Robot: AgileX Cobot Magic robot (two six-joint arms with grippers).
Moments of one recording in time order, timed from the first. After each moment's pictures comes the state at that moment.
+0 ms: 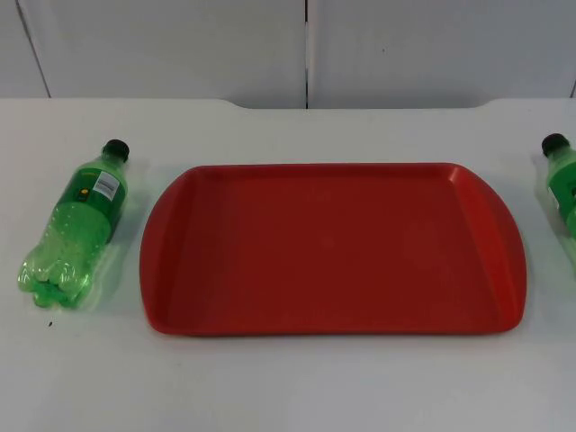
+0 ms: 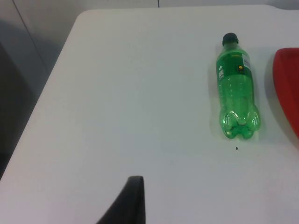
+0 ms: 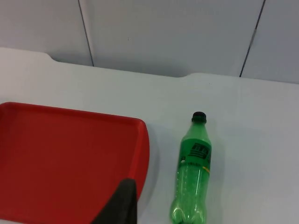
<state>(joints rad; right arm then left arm) 0.10 0.77 -1.08 0.08 0.94 -0.12 0.01 0.00 -0.50 0.09 1.08 -0.04</state>
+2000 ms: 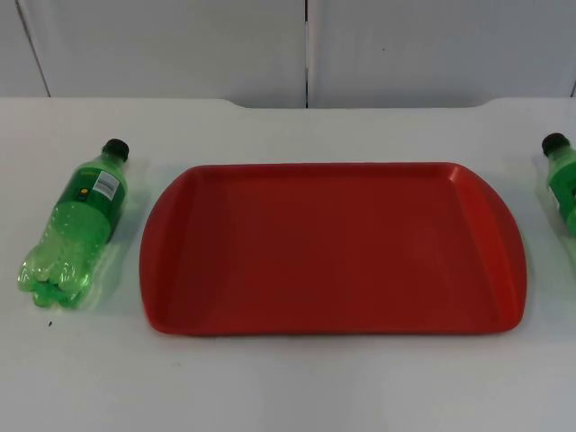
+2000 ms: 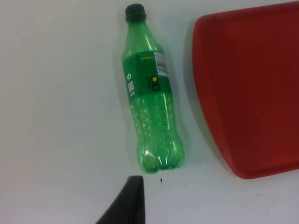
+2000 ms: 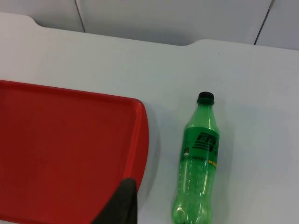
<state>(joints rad) 0.10 1.05 -1.19 0.08 0.92 -0.12 -0.01 1.21 -1.04 -0.24 0.90 0.25</state>
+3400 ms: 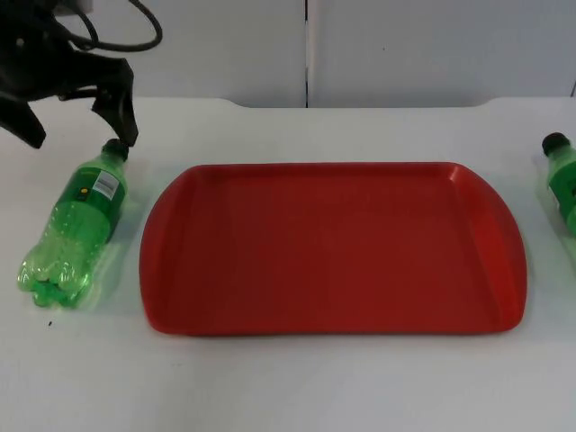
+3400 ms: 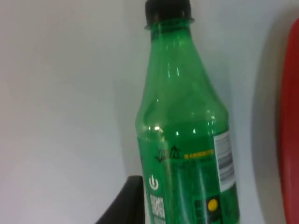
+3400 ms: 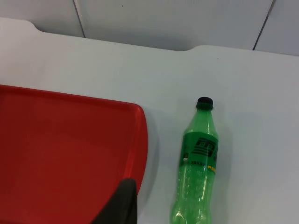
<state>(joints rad) 0.10 1.05 -1.19 0.08 0.90 -0.12 -0.04 2.14 -1.66 -0.18 0.91 0.17</state>
